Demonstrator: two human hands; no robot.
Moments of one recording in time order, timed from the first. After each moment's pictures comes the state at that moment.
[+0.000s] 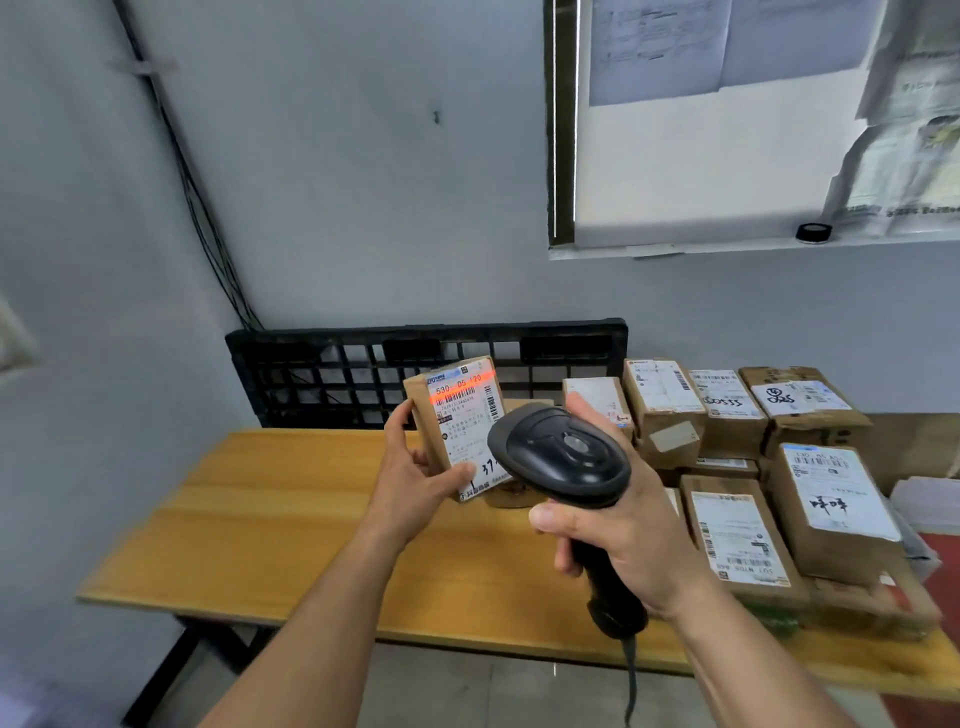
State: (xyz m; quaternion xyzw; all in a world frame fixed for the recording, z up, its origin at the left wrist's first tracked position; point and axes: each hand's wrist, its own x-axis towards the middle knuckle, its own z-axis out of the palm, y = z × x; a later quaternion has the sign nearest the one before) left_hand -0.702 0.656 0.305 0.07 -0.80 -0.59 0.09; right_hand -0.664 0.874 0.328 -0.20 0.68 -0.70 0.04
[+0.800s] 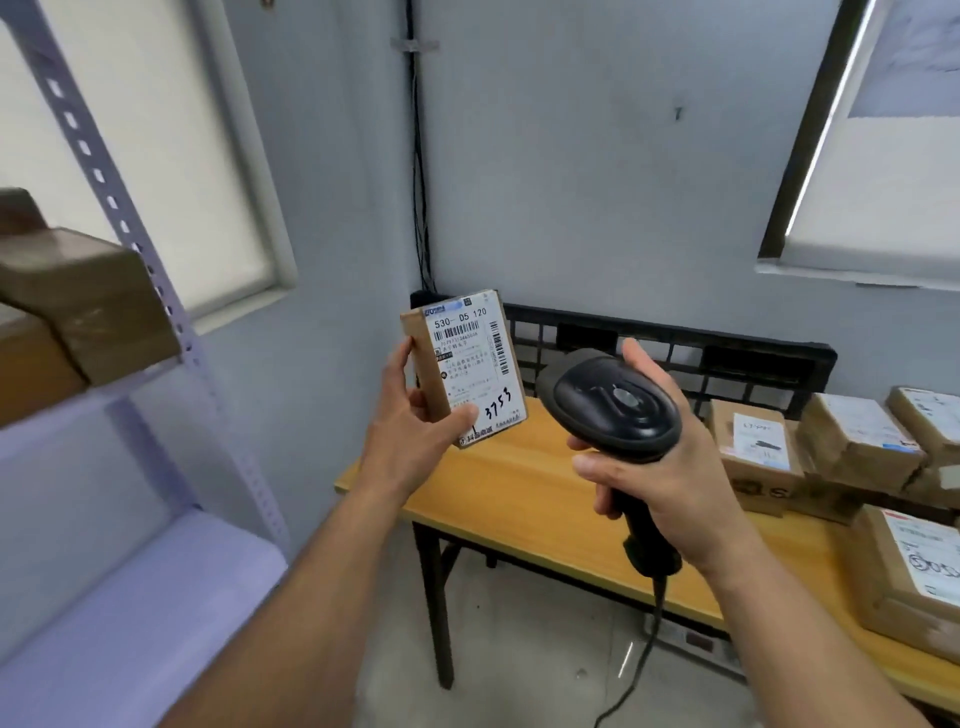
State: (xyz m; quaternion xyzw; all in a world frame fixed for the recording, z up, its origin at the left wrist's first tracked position) left_hand -0.548 0.359 0.355 0.14 -0.80 -0.53 0.24; right_hand -0.573 0.595 0.368 -0.28 0.69 -0.66 0.04
